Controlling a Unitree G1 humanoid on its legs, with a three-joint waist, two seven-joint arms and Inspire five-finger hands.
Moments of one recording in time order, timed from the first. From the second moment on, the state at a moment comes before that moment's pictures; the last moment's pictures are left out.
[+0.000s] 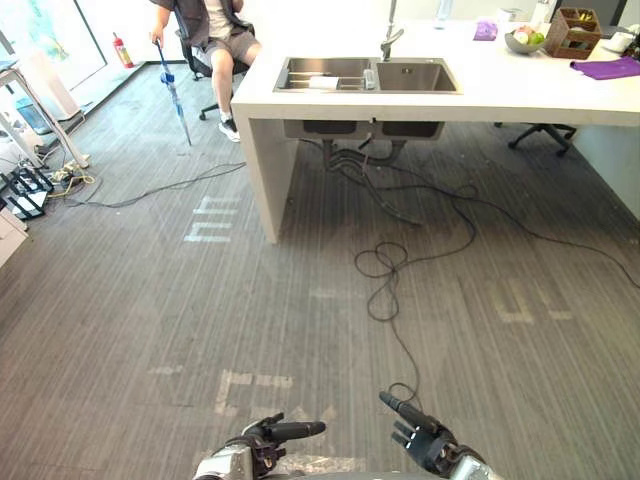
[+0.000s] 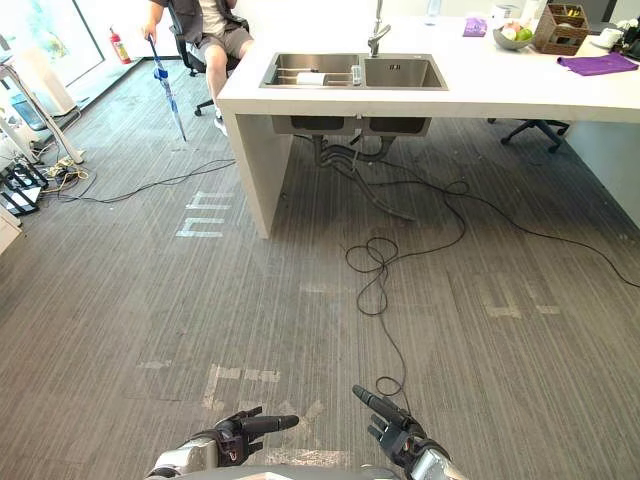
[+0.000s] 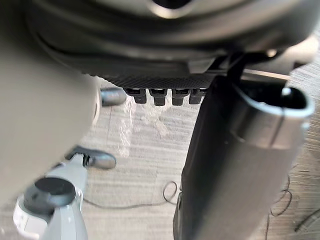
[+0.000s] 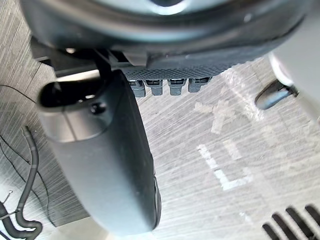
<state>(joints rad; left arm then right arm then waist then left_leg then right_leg) 0.00 0.11 -0.16 0.94 -0.35 0.25 -0.02 0.05 -0.12 -0.17 1.03 0.55 0.16 0.22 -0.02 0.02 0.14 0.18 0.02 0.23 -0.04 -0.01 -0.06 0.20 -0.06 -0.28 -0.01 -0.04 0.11</state>
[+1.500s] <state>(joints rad) -0.03 0.20 -0.10 0.97 -0.51 0.32 -0.03 0.04 -0.14 -0.19 0.99 0.69 0.17 0.14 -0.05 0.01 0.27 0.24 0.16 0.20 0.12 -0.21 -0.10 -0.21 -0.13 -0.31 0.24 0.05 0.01</state>
